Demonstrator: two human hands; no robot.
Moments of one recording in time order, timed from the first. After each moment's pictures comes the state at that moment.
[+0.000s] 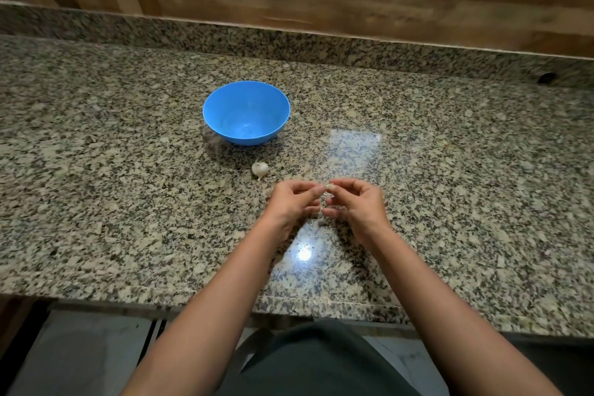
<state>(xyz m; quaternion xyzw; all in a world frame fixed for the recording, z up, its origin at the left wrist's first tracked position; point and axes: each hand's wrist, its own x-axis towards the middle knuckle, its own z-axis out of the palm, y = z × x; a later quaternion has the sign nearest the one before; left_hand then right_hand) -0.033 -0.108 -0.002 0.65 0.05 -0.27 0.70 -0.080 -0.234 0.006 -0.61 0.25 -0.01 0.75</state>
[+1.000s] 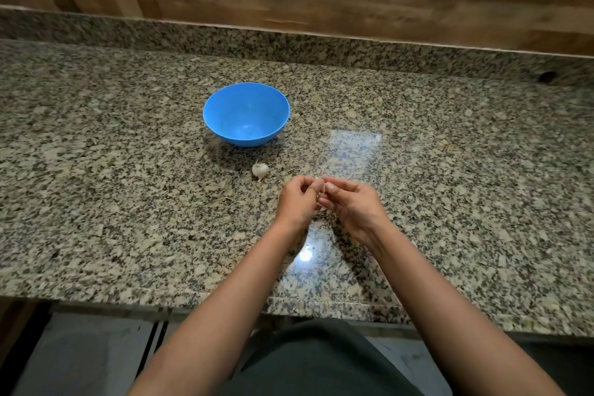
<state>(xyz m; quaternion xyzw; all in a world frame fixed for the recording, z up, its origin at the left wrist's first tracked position) -0.038 -0.123 -0.012 0.74 0.01 -0.17 0.65 -0.072 -0.228 0.013 -0.47 0.26 0.03 0.84</state>
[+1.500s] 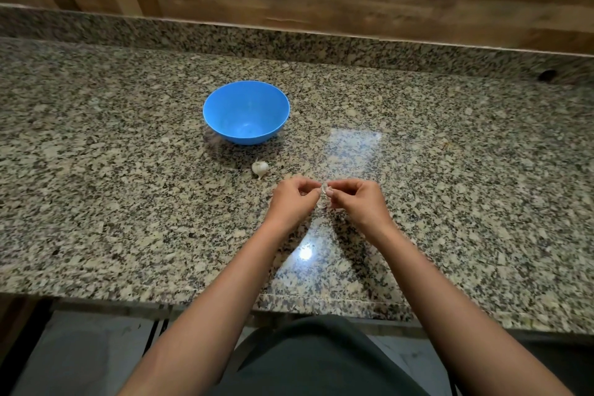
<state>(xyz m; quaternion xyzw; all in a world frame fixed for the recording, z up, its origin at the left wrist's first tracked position) -0.034 -0.109 -0.008 0.81 -0.05 -0.17 0.56 -0.078 -0.240 0.004 -0.77 0.20 -0.01 0.61</state>
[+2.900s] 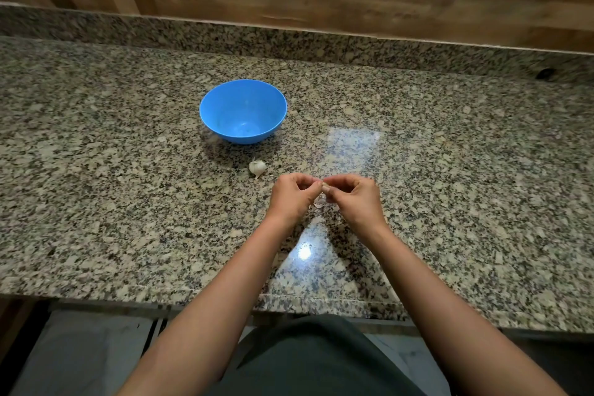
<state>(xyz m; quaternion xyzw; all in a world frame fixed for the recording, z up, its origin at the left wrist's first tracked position) -0.034 -0.116 -0.006 0.75 -0.03 -0.17 0.64 -0.078 -0.232 0.006 -0.76 0.19 -0.05 0.62</state>
